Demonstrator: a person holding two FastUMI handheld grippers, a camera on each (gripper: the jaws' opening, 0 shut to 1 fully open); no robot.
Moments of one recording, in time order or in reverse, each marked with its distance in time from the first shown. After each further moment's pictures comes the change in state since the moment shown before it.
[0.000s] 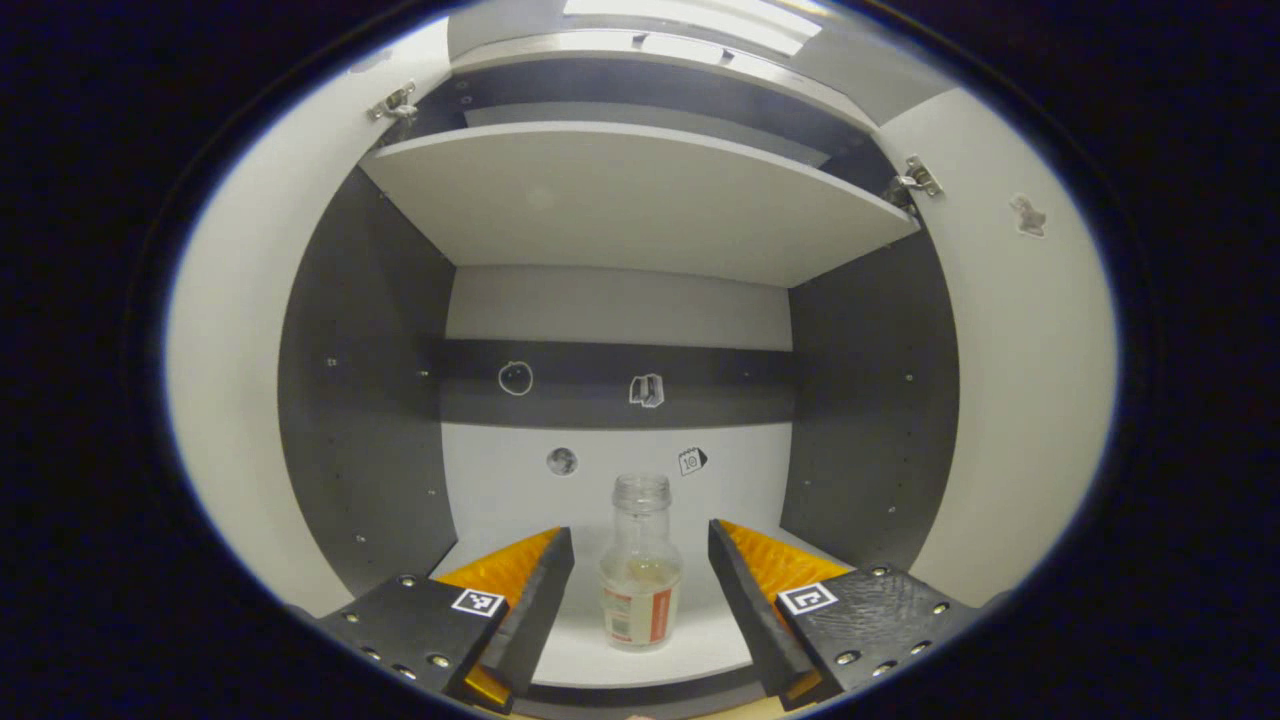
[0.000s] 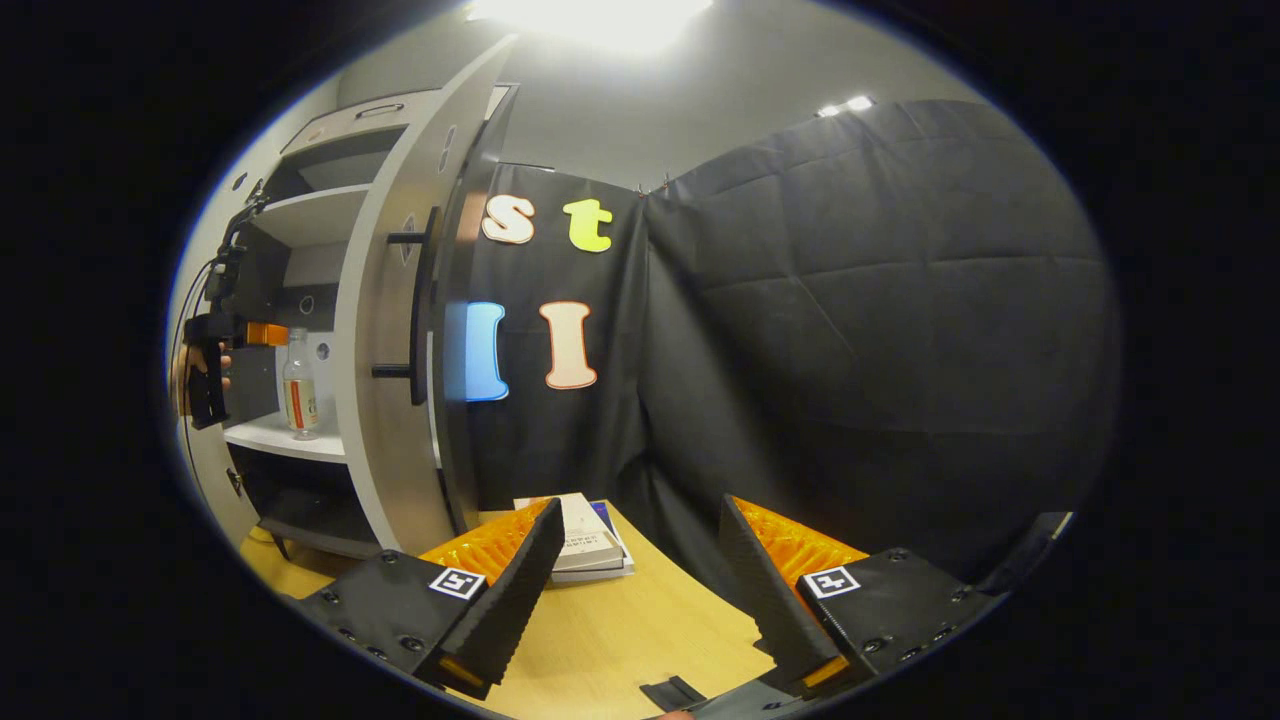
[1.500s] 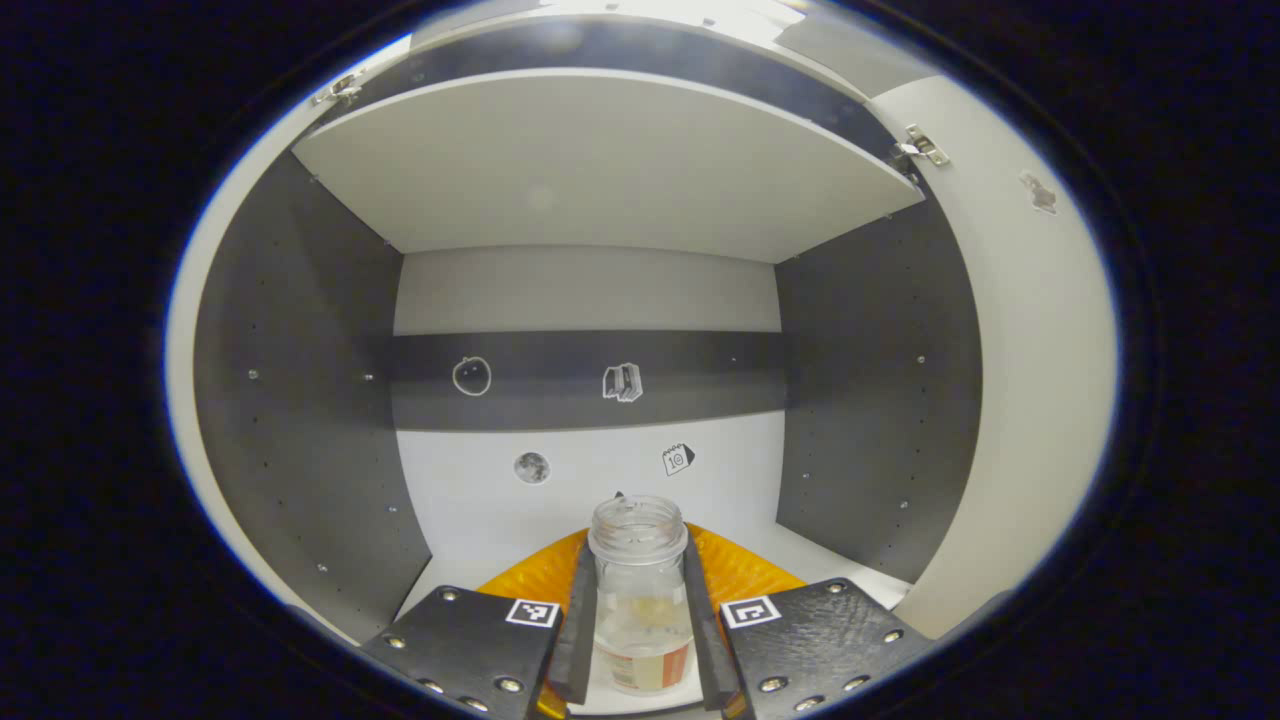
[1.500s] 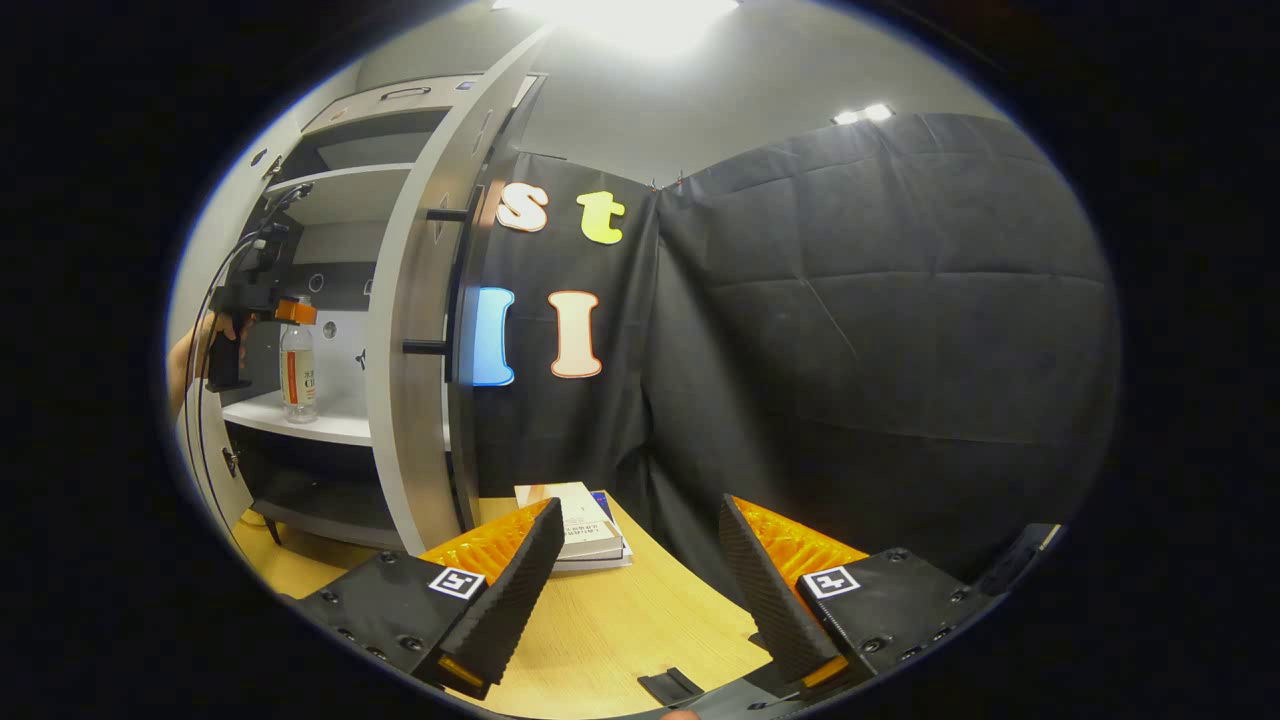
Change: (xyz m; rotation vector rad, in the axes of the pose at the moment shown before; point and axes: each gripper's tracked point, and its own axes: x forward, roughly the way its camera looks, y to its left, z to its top) left arm 0.027 -0.009 0.003 0.042 0.035 -0.063; right arm -0.012 0.012 -0.012 -0.036 0.016 0.028
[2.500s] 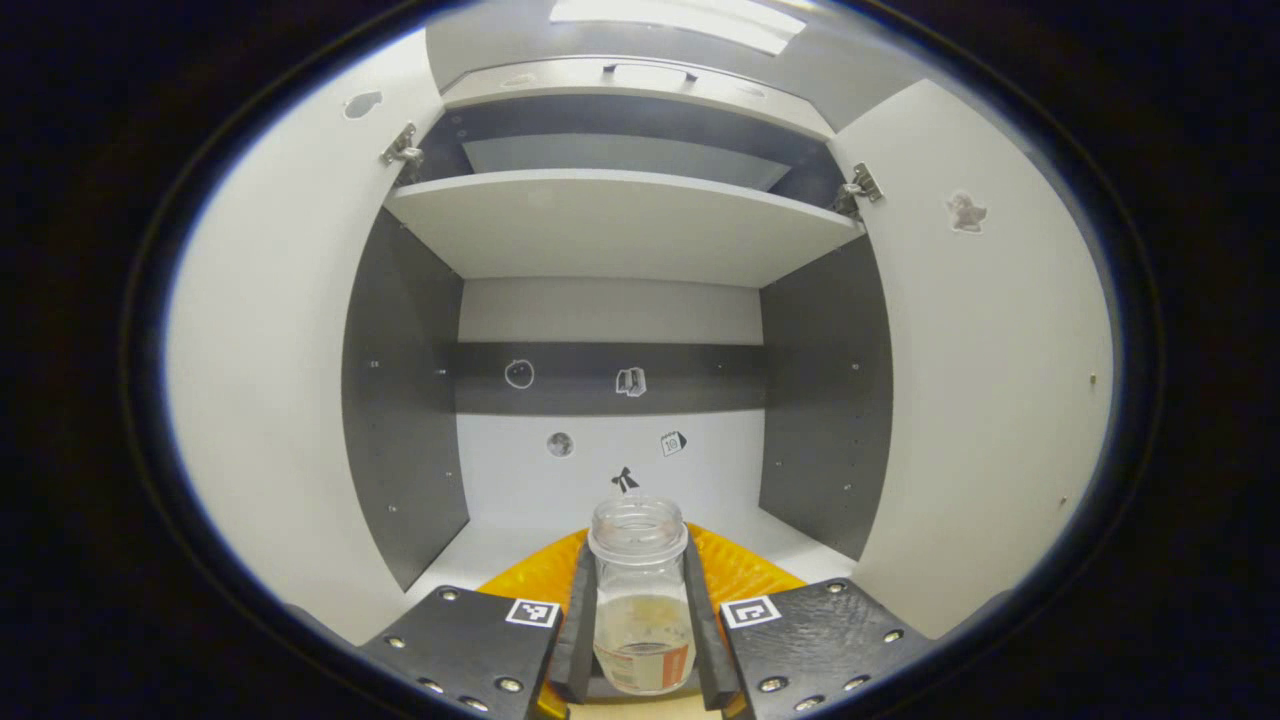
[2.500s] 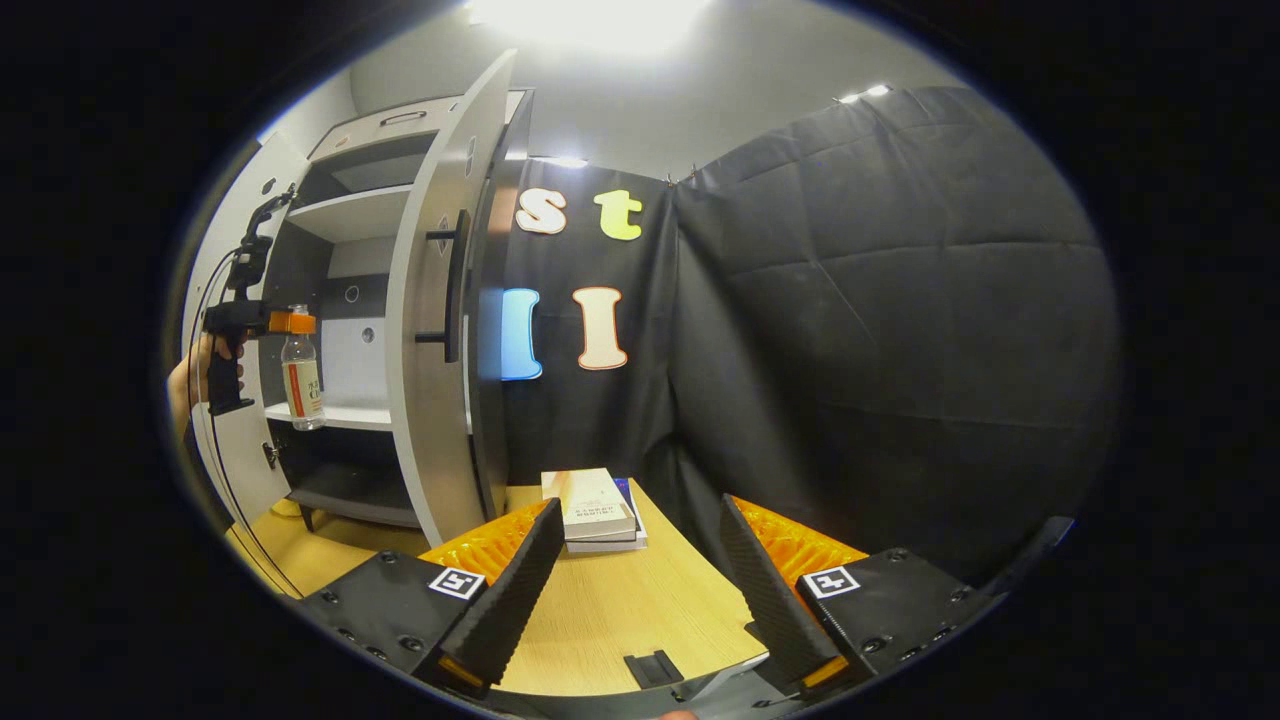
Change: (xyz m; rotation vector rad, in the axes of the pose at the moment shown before) left arm -0.118 -0.029 -0.010 -0.021 -0.029 0.083; right arm -0.030 -0.042 -0.019 0.037 0.020 0.138
